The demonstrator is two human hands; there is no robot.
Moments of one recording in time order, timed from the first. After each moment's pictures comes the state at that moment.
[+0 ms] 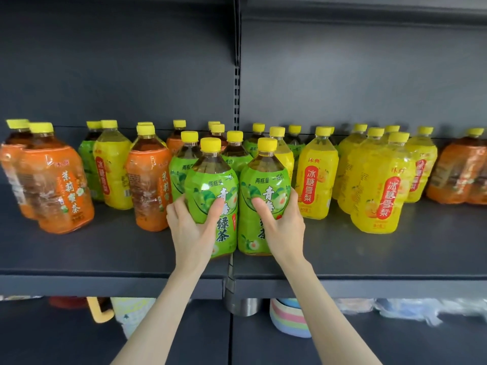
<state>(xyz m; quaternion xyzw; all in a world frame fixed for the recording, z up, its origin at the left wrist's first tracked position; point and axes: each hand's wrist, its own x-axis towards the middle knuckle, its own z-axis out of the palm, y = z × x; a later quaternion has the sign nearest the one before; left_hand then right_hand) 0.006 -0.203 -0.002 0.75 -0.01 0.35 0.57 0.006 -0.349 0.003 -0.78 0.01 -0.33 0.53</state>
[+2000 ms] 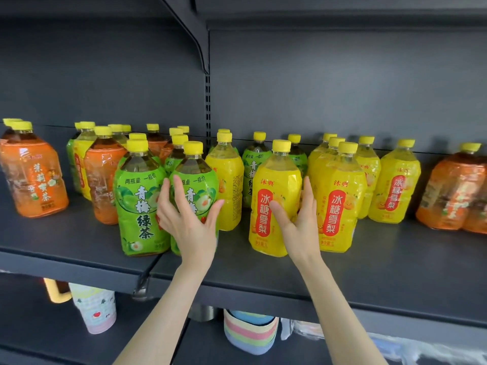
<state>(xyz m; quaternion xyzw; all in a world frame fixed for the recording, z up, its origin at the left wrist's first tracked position) 0.023 -0.350 -0.002 0.73 0.06 0.60 0.33 0.020 -0.525 0.011 -0.77 -0.10 -0.27 0.56</state>
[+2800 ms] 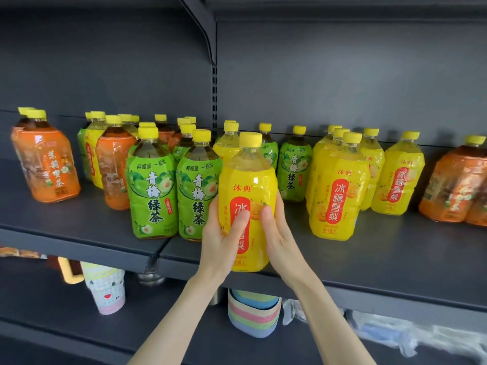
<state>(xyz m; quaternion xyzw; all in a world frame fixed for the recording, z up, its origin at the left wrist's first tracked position) -0.042 -0.380 -0.009 0.65 -0.11 0.25 0.70 -0.036 -0.496 0.002 -0.66 -0.28 -0.04 0.69</state>
